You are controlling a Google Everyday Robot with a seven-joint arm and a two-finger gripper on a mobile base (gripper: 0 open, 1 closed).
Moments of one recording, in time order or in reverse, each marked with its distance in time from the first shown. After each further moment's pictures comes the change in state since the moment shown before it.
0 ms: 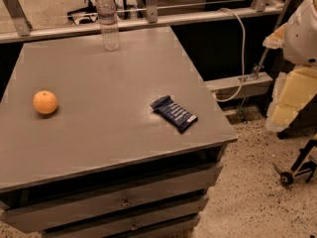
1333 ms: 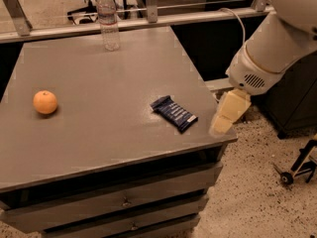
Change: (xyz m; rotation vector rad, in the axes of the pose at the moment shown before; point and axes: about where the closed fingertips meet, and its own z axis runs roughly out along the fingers) arm -0.044 -0.007 0.106 -0.095 -0.087 0.174
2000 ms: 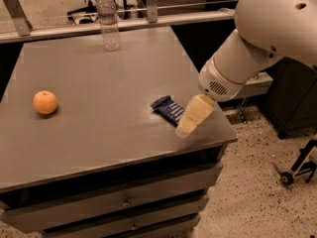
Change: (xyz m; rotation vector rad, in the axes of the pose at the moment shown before) arm -0.047 0.009 0.049 -0.043 -0.102 0.074
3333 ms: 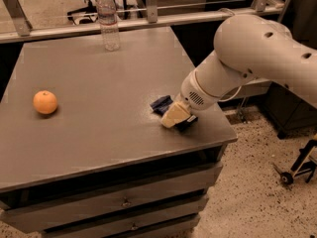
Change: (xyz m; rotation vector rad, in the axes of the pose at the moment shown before) arm -0.022 0.003 0.053 -0.003 -0.085 0.086
